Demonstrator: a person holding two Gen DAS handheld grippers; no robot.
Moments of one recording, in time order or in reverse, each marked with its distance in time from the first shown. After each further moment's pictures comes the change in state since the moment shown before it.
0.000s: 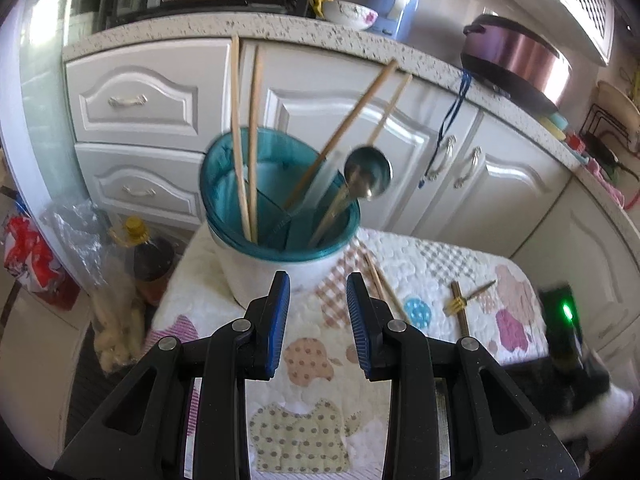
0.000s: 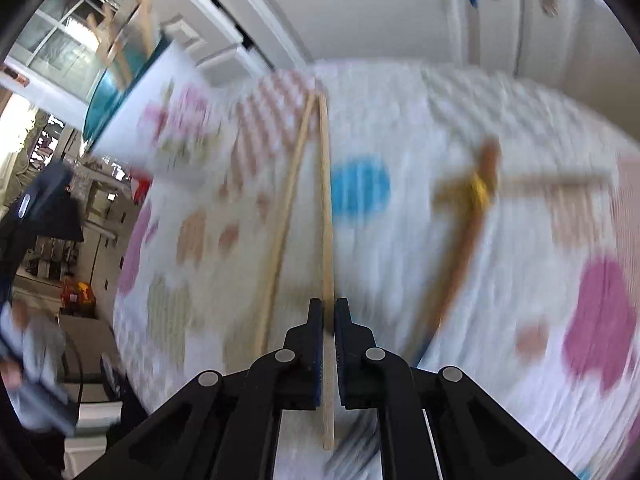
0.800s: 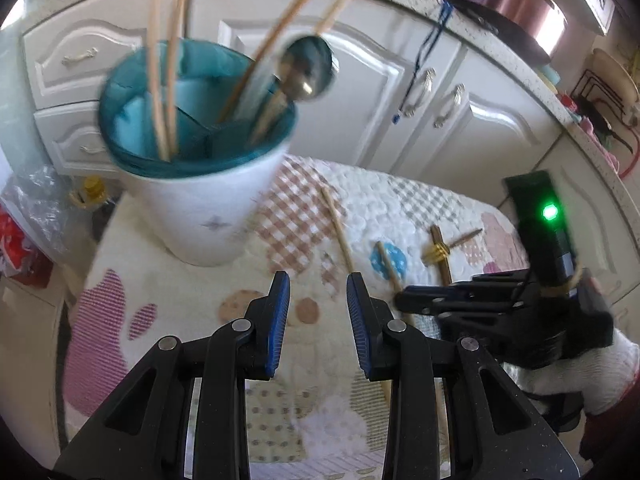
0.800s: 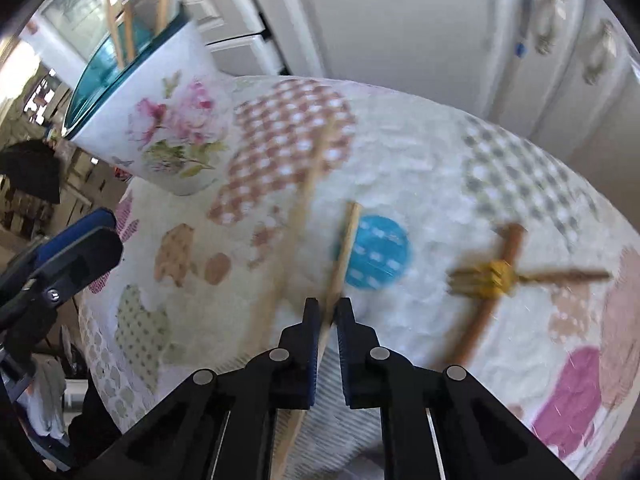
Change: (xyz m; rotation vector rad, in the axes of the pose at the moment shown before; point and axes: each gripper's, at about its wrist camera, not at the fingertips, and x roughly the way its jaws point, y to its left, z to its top) left arm 0.049 -0.037 -0.023 0.029 0.196 -0.075; right arm 0.017 0.021 0.051 -0.146 -0.016 -0.135
